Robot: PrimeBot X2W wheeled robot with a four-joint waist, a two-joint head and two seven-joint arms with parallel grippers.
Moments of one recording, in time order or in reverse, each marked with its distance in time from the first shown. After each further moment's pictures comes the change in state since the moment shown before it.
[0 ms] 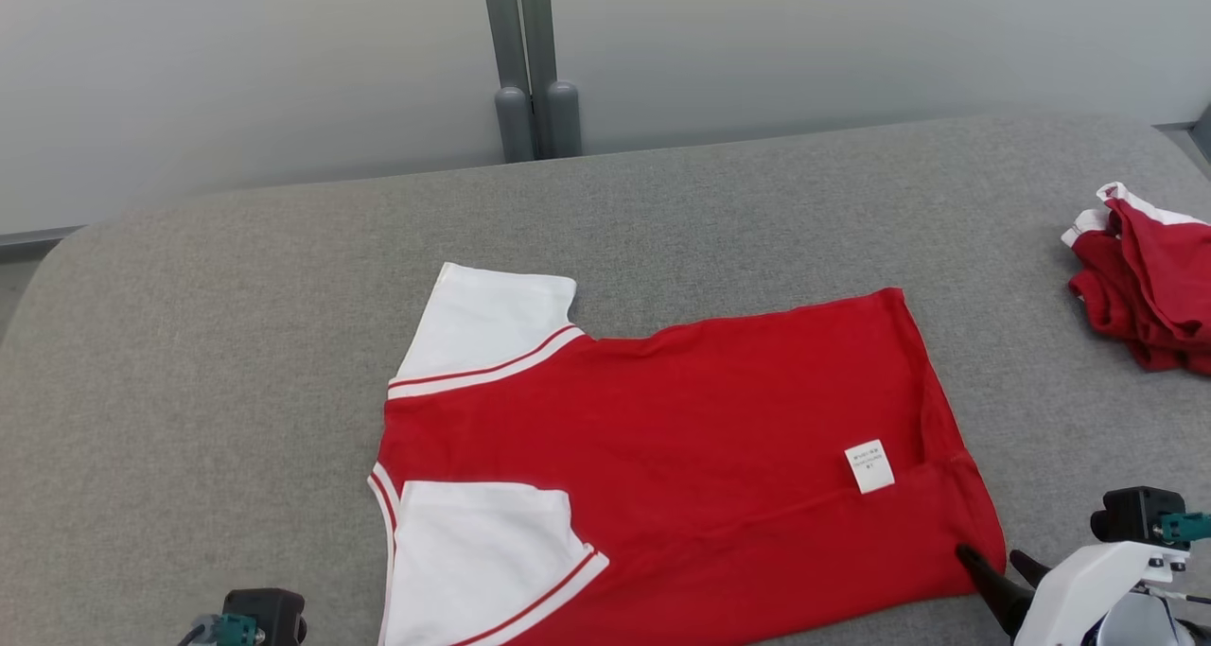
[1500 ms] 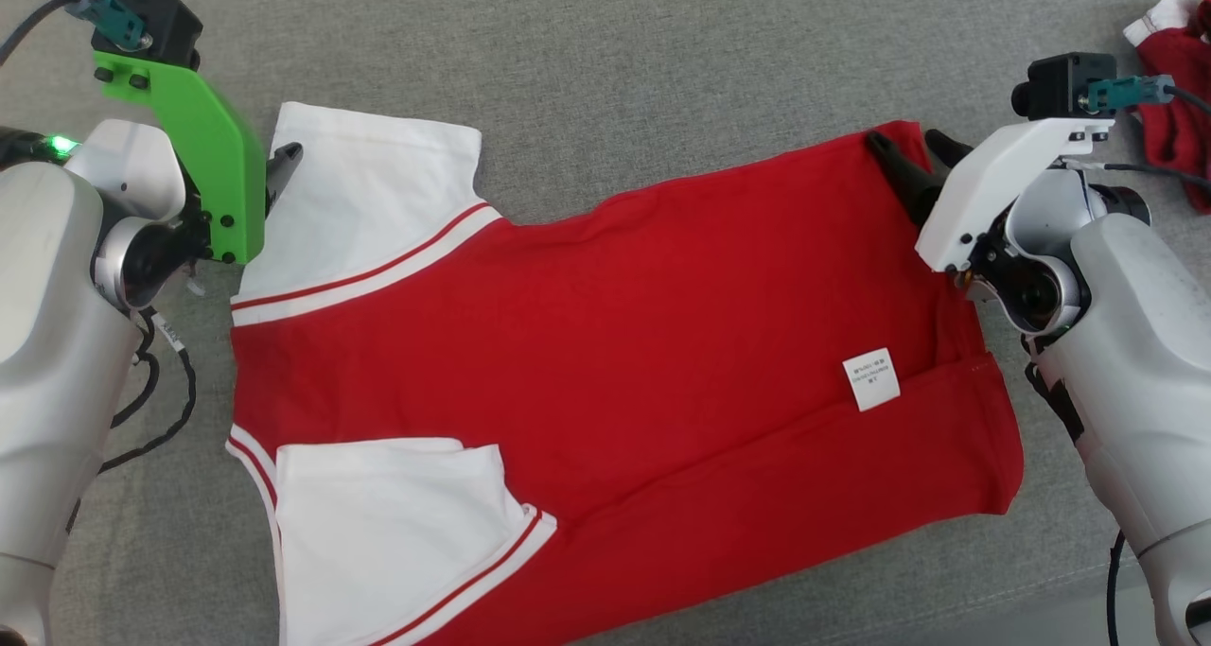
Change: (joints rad) left arm -1.132 -0.076 -0.089 0.712 0.054 -0.401 0.208; right arm -0.881 -0.016 0.298 0.456 0.055 0.000 -0.115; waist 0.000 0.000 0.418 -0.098
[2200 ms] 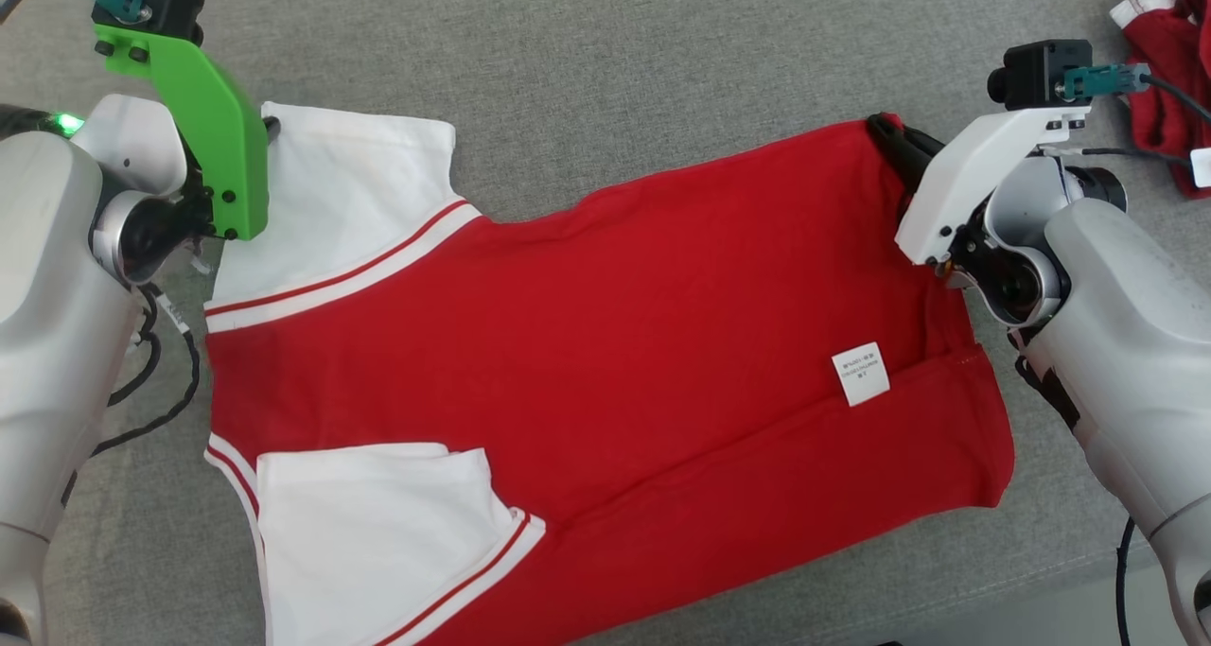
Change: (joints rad) left arm -0.084 -0.007 -0.086 0.092 -0.102 -0.007 -0.026; right arm -0.091 -0.042 0.228 0.077 0.167 0.000 -0.111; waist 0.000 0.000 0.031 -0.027
